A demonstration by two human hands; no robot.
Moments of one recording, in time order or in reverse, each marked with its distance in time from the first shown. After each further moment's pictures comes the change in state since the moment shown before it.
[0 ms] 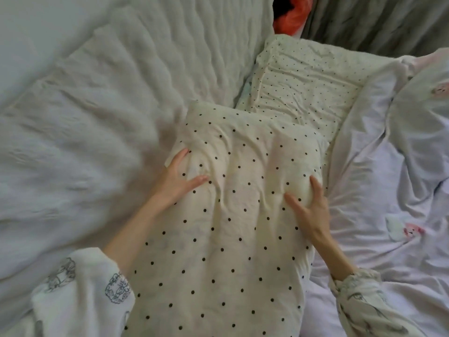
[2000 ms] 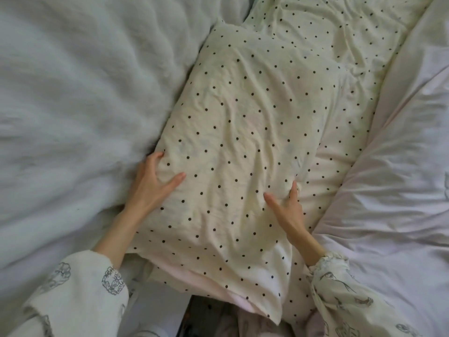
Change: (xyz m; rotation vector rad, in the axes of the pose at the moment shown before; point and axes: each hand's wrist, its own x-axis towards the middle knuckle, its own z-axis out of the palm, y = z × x) left_hand -0.024 -0.172 0.042 0.142 -0.006 -0.260; right_hand -0.054 0.104 0.118 0.000 -0.343 0.495
